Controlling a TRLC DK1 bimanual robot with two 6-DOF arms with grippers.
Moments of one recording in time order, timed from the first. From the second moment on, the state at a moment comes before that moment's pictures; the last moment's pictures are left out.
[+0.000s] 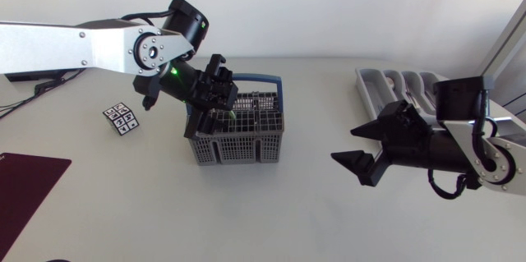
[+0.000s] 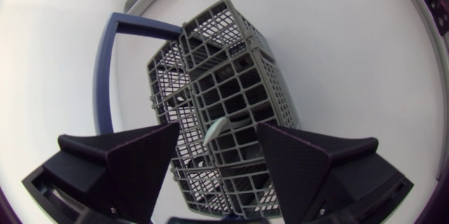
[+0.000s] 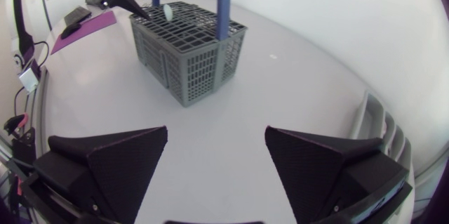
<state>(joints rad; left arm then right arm) -0.45 1.77 1.33 -0.54 0.16 1.49 0.13 1.24 0.57 -0.08 -0.50 -0.50</state>
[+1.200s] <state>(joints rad) -0.43 1.83 1.32 -0.44 0.10 1.58 0.34 1.26 0.70 -0.27 -0.57 -0.50</state>
